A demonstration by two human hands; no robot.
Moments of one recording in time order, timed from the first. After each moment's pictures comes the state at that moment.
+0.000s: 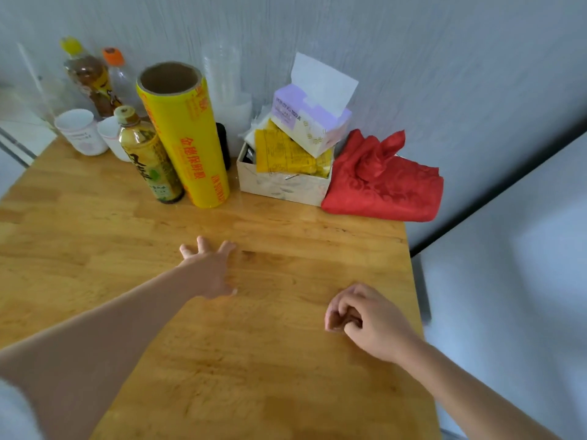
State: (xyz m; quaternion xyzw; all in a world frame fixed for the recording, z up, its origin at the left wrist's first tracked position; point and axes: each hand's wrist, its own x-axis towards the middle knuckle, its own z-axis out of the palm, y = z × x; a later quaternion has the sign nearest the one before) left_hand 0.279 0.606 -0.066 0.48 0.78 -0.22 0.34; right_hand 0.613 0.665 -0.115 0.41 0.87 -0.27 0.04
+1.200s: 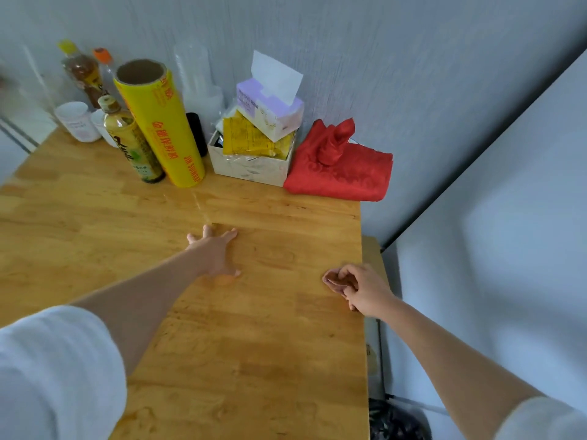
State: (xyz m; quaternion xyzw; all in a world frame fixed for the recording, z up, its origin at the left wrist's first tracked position) left_hand 0.364 0.596 -0.063 0.47 0.80 -0.16 0.34; right_hand 0.703 0.690 -0.118 0.50 0.80 -0.33 0.05
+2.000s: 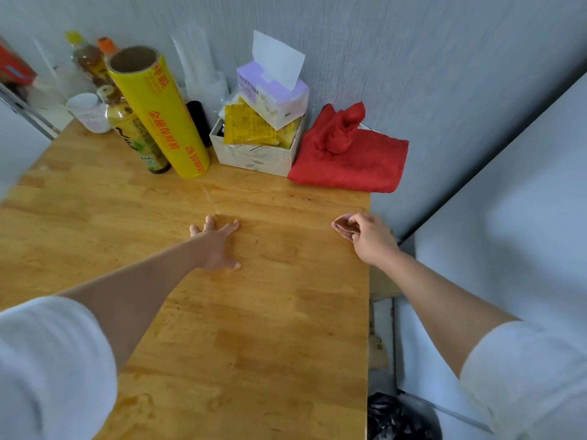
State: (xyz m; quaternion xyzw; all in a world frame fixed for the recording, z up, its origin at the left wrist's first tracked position) left_hand 0.361 0.600 -0.076 0.45 0.81 -0.17 0.34; right_hand 0.667 0.781 -0.127 0.53 0.81 -0.25 0.02
